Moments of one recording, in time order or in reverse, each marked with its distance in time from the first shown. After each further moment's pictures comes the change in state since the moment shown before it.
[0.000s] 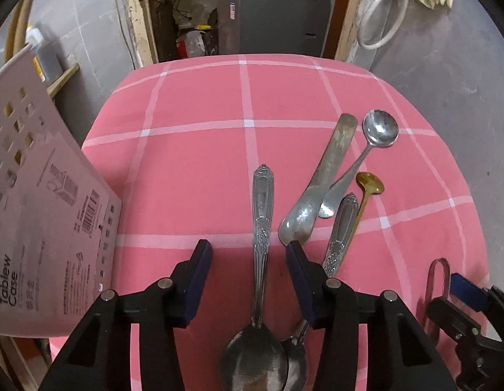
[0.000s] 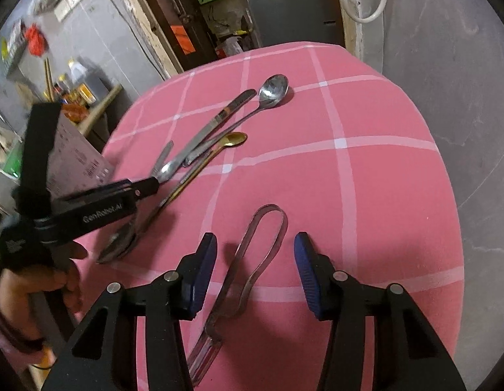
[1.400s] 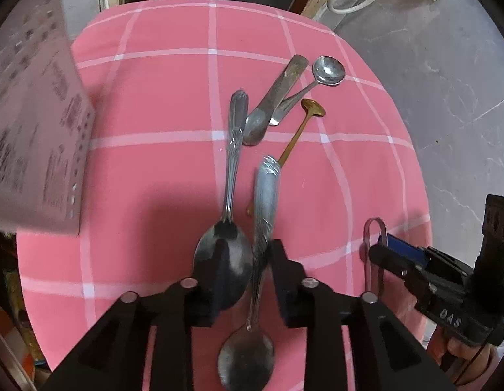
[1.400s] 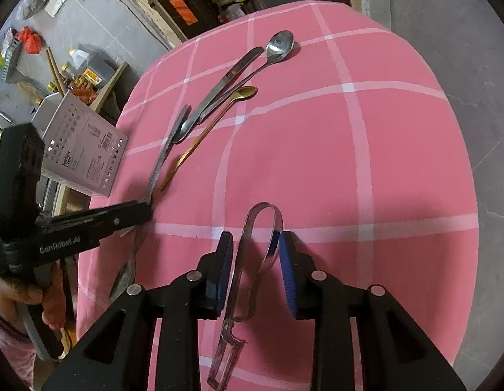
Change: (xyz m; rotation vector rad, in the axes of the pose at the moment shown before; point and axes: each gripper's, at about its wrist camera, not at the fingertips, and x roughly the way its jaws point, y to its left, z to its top) left arm -0.020 0.009 -0.027 -0.033 0.261 -0.276; right arm 0.004 -0.006 -0.010 0.063 0.184 0.118
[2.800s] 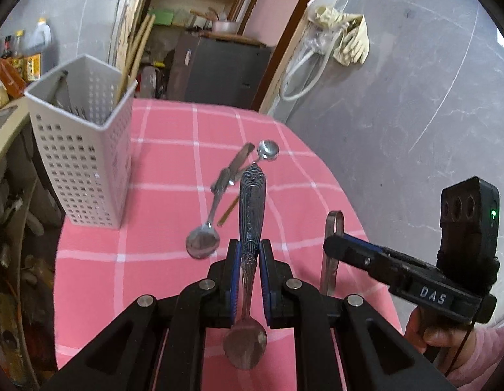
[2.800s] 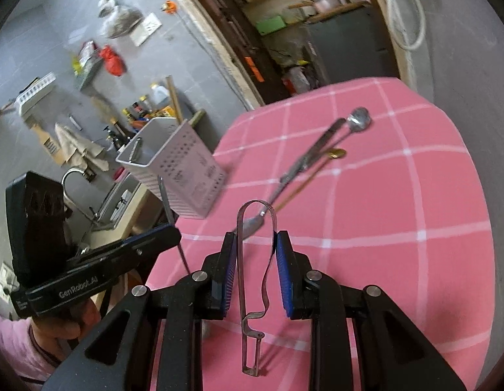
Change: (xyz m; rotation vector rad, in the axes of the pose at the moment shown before) left arm -0.122 -0.002 -0.101 0.076 -0.480 -0.110; right arm -0.088 0.052 -0.057 -0.142 -0.327 0.225
